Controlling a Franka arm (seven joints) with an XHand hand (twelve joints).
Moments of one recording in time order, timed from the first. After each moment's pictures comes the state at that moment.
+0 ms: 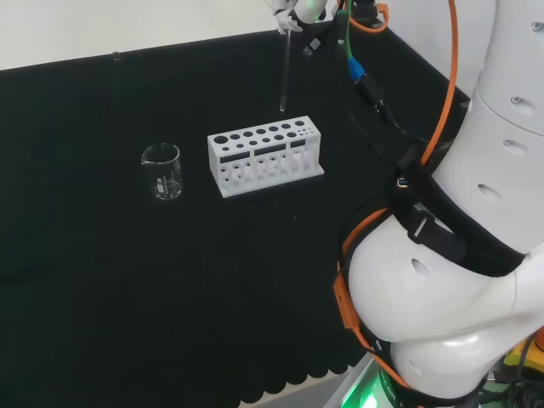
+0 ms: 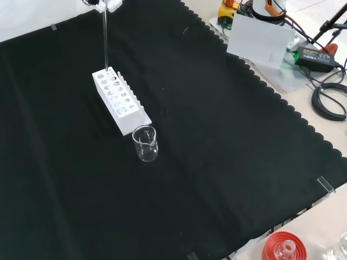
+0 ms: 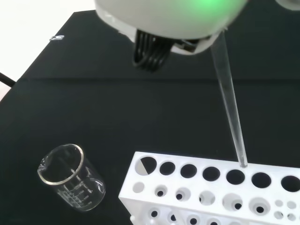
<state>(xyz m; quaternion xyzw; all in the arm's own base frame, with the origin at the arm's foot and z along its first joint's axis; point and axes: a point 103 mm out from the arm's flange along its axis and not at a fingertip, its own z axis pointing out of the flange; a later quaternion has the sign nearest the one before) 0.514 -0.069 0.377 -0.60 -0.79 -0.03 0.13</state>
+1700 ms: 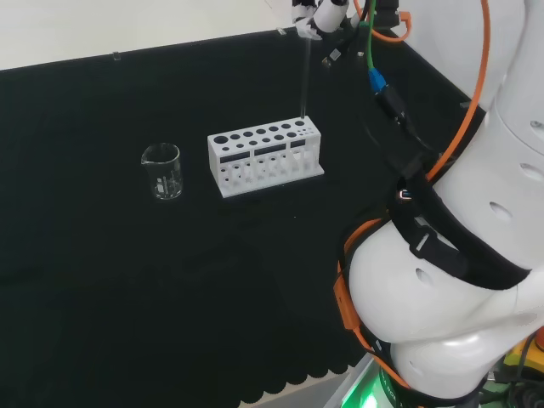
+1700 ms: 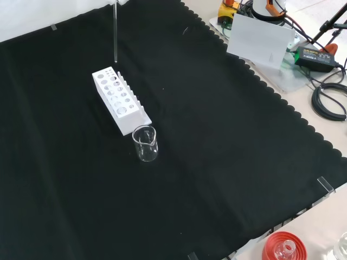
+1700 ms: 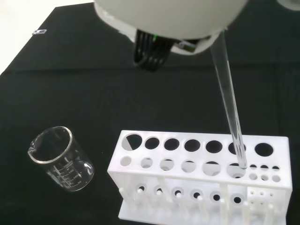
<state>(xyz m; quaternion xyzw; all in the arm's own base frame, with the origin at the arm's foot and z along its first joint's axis) 0.476 -0.082 0.376 -0.63 -0.77 -0.02 0.12</state>
